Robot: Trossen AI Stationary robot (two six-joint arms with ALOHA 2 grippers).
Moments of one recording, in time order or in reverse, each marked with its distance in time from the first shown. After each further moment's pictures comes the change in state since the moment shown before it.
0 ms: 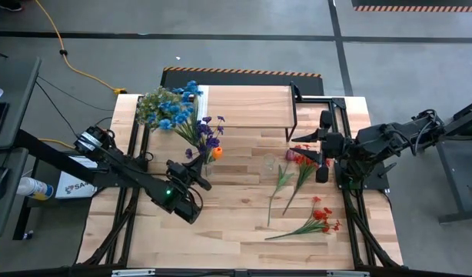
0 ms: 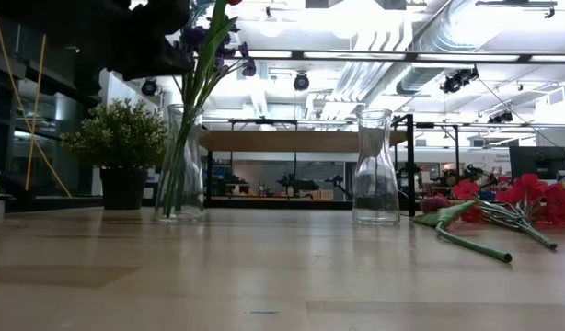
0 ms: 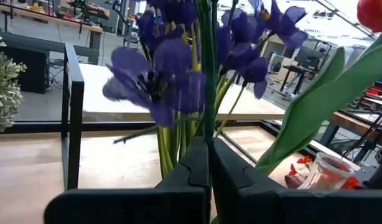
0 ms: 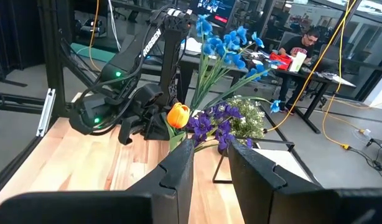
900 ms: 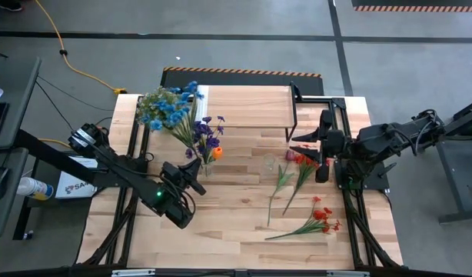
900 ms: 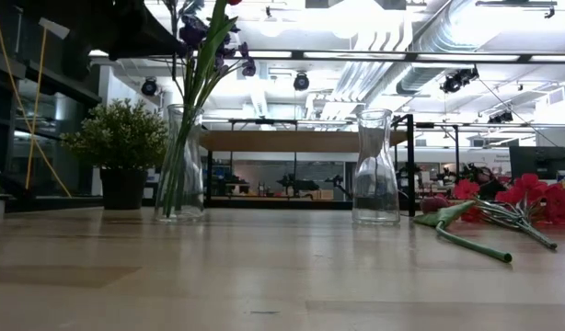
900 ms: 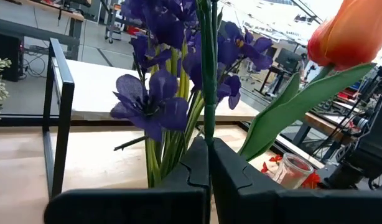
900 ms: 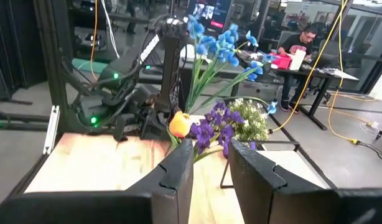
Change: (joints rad) left arm -0.078 -0.077 -0.001 -0.023 0.000 -0.018; right arm 0.000 0.000 0.000 0.029 0.003 0.060
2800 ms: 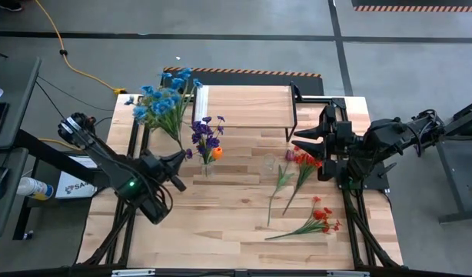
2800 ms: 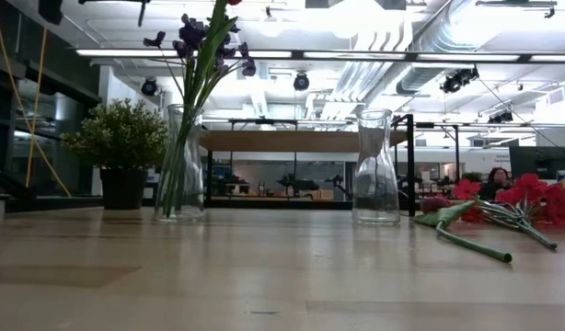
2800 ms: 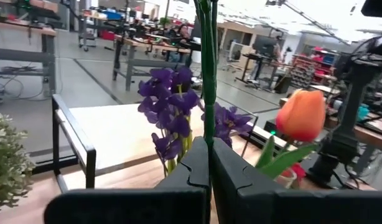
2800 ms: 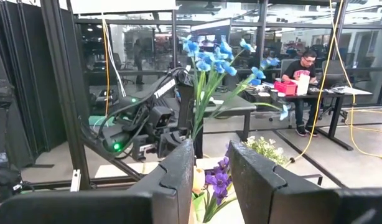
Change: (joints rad) left arm -0.112 -0.238 0.085 -0.482 -0.001 -0.045; right arm 0.000 0.000 0.000 0.222 -0.024 0.045
